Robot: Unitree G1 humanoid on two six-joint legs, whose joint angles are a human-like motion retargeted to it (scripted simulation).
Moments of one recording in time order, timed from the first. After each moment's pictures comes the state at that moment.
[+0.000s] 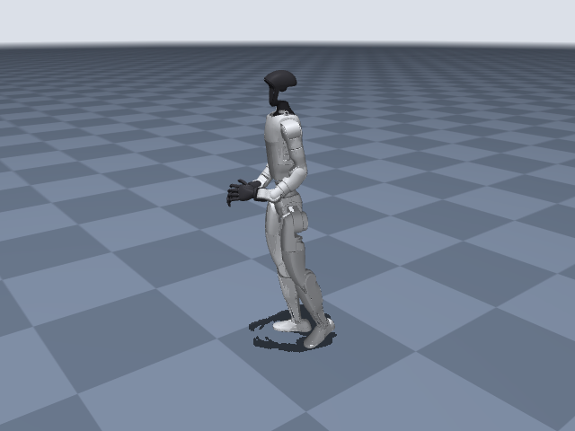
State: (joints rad) left arm 0.19 0.08 0.01 0.41 0.61 -0.85 -0.10; right arm 0.16 -0.08 0.27 0.65 -0.73 -0.61 -0.42; waist -0.05 -0.03 -0.13; left_leg 0.03 0.03 0.46 0.24 -0.16 -0.10; right_leg -0.04 -0.05 -0.56 0.07 -0.09 -0.07
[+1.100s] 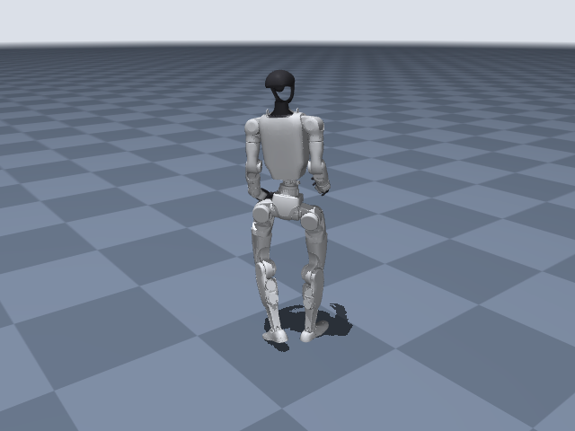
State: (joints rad) left arm 0.17 0.11 0.13 1.11 0.76 -0.74 0.04; right arm 0.16 -0.03 0.19 0.72 -0.78 -0.58 -0.31; waist -0.13 -0.15 -0.13; left_leg -0.04 0.11 0.79 0.52 -0.11 -0.03; right_leg -0.18 -0.18 -0.38 0.21 -0.22 -0.09
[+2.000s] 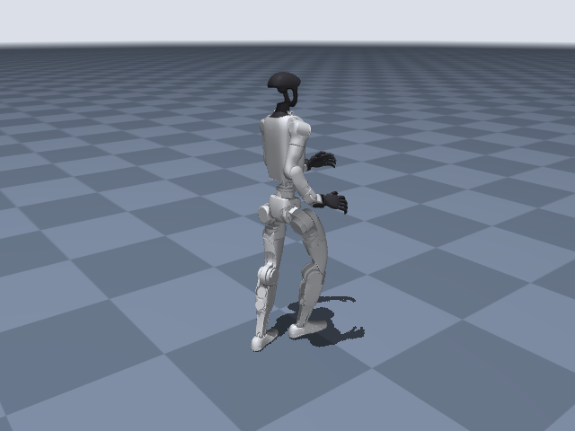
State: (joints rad) left arm -0.09 0.19 0.01 0.50 0.25 -0.85 -0.22; right arm 0.34 -0.07 0.05 0.60 -0.77 -0.52 -0.60; waist -0.14 -0.01 -0.10; left_leg 0.05 0.02 0.39 0.13 -0.31 -0.07; right_leg -0.41 0.04 -0.41 0.43 -0.34 -0.17
